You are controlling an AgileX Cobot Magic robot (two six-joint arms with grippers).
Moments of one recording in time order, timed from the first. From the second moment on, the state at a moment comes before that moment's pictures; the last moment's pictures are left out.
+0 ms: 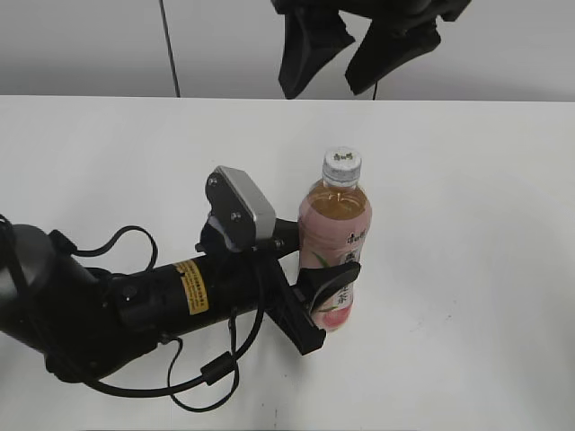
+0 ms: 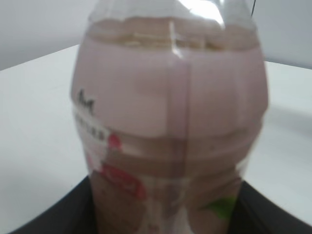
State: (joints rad) left arm -0.71 2.07 -0.67 0.43 -1.16 -0.12; right arm 0.62 1.76 -1.75 0.22 1.22 0.01
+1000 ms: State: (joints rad) left arm -0.71 2.07 -0.67 0.43 -1.16 -0.12; right arm 0.62 1.76 -1.59 0.24 1.22 0.29
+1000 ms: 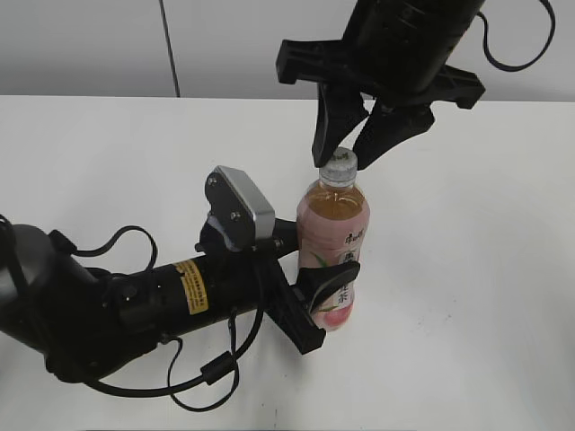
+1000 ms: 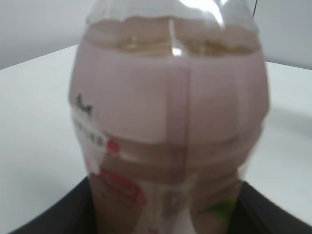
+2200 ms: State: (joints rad) left arm -0.71 2.07 -0.66 0.43 -1.15 -0.12; right arm 0.62 1.74 -1.54 0.21 1.20 -1.00
